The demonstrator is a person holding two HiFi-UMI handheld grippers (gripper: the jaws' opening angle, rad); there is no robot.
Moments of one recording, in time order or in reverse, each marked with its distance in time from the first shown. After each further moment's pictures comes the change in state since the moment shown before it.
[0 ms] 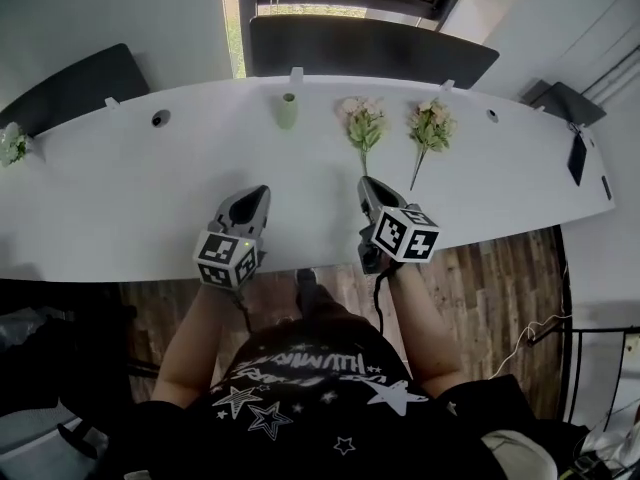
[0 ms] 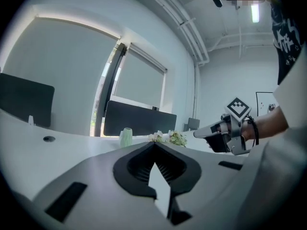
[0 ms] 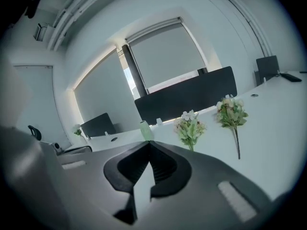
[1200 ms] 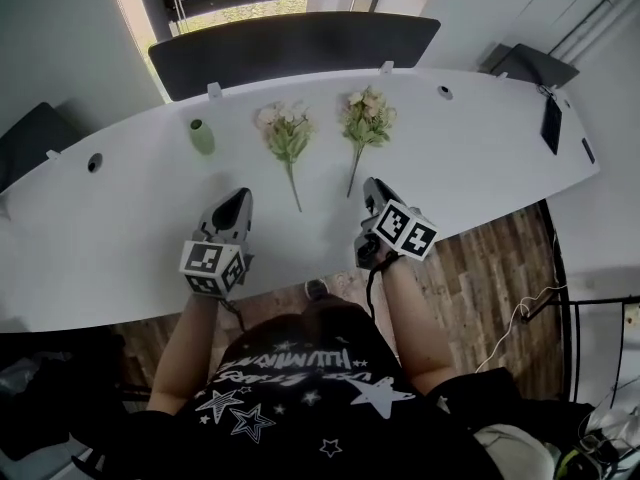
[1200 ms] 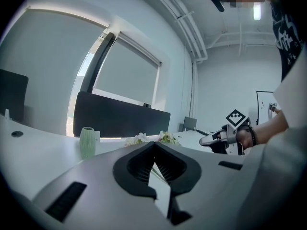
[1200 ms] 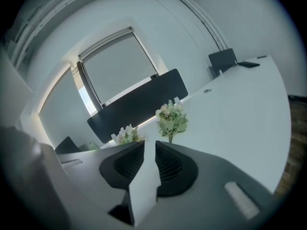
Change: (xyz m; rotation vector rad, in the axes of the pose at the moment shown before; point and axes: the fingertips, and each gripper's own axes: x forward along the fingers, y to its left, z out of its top) left arm 0.134 -0.087 0.001 -0.002 0.013 -0.046; right arm -0.051 -0.226 0.023 0.279 -0.091 -0.293
